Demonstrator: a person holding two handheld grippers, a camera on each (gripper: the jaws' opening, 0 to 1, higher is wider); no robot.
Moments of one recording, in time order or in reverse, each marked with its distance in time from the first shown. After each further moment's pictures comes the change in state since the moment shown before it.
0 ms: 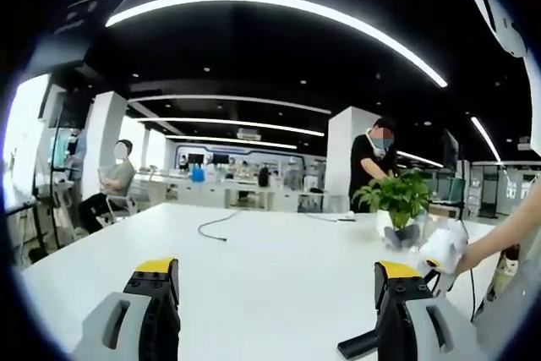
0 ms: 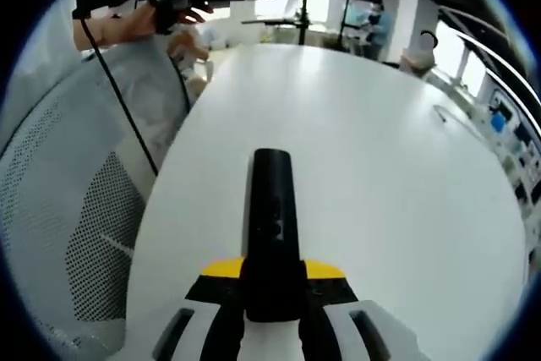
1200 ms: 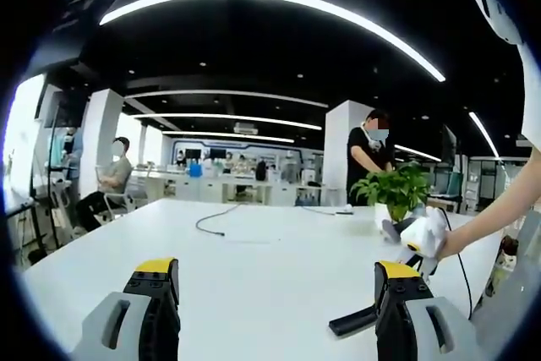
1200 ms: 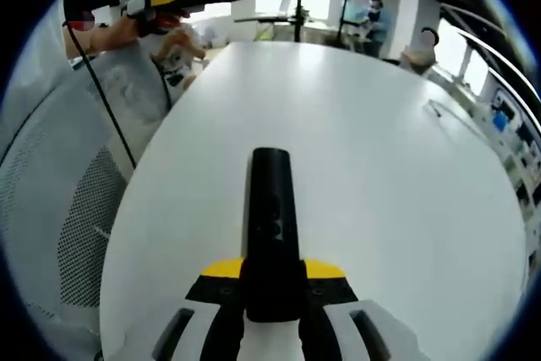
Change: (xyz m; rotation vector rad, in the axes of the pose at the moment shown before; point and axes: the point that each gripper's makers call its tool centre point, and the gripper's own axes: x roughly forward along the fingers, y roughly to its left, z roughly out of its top) left arm -0.002 -0.001 -0.005 0.012 0.033 -0.013; right arm -0.002 -0.042 -0.006 -0.005 0.012 0.015
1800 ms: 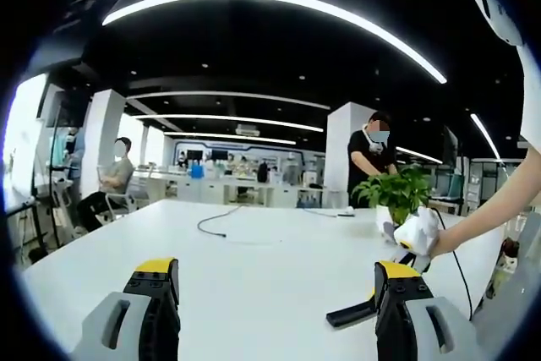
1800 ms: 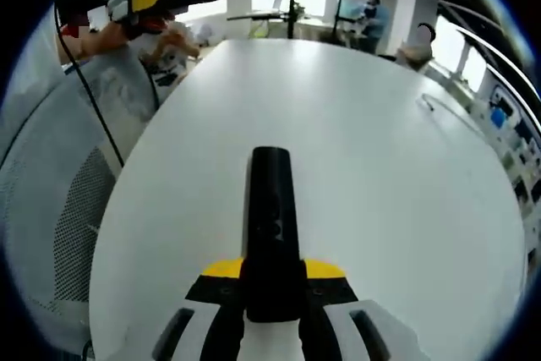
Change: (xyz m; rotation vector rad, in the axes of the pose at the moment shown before) left arm 0.000 0.002 0.002 -0.010 -0.011 0.009; right arm -0.002 -0.022 -0.005 0.017 0.012 -0.011
